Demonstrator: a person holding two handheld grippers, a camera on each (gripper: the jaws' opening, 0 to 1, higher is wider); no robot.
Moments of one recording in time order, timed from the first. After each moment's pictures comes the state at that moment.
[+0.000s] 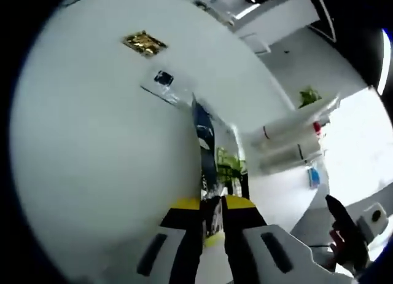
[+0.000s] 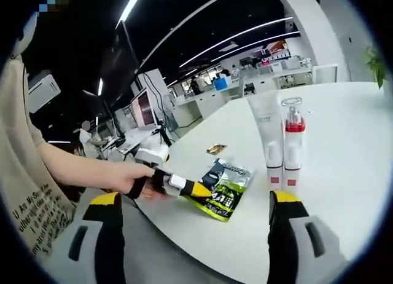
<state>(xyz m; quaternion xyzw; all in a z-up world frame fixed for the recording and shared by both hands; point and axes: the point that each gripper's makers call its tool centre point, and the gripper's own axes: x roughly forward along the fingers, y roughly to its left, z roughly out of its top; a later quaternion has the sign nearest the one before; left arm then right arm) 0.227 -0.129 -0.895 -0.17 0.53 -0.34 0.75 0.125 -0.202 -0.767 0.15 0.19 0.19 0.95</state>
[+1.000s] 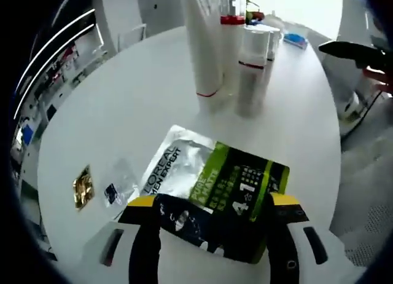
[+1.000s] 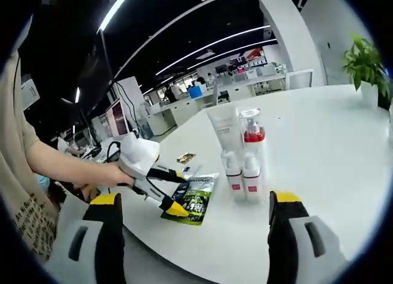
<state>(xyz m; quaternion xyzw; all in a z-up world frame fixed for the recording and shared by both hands) 0.250 -0.167 -0.899 0.30 0.36 -0.55 0.69 0.127 -0.261 -0.767 0.14 0.18 0.09 0.97</state>
